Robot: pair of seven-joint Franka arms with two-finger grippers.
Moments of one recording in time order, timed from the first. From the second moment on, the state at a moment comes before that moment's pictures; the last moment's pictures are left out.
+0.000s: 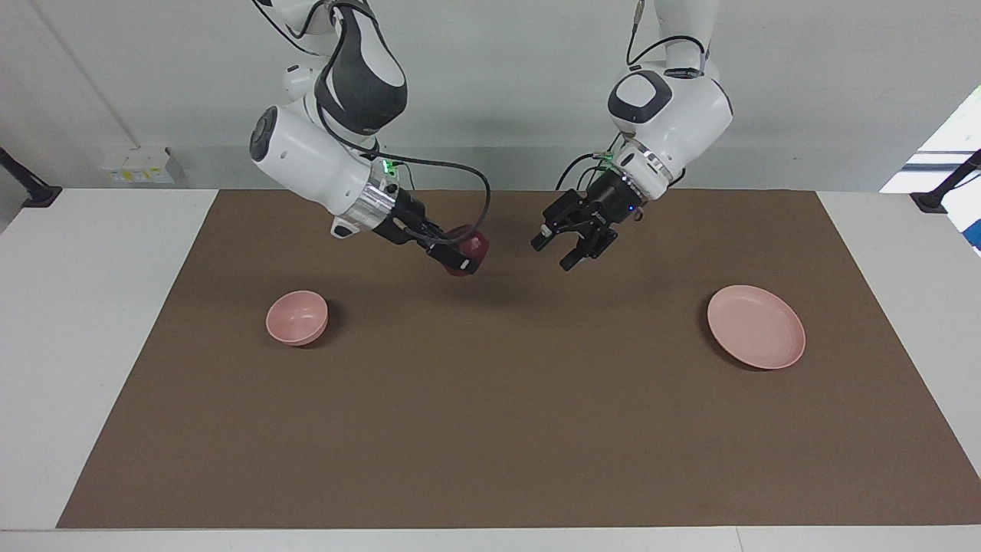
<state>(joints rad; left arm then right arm) 0.05 -0.04 -0.53 -2.06 -1.00 2.51 -0.02 0.33 0.16 -0.11 -1.73 0.77 1.94 0.86</state>
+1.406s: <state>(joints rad) 0.00 0.04 -0.11 -1.48 0.02 1.48 0.02 0.04 0.23 -0.12 -1.92 0.11 2.06 0.02</state>
